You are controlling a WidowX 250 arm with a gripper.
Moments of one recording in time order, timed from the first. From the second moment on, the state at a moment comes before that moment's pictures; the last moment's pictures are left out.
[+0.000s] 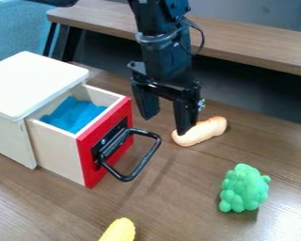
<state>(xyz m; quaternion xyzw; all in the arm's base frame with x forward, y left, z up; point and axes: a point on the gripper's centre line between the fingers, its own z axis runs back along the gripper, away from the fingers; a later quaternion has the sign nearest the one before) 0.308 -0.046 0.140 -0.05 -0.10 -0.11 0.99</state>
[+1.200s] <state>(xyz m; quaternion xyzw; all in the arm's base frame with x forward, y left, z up) 0.305 -0.009 0.098 -0.02 -0.05 0.01 1.00</state>
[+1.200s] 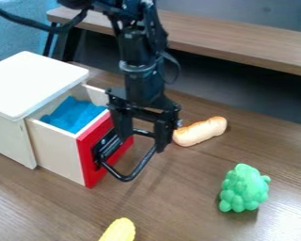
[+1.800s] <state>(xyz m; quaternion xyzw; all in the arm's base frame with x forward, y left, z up) 0.307 0.022 0.075 0.01 -0.04 0.03 1.00</state>
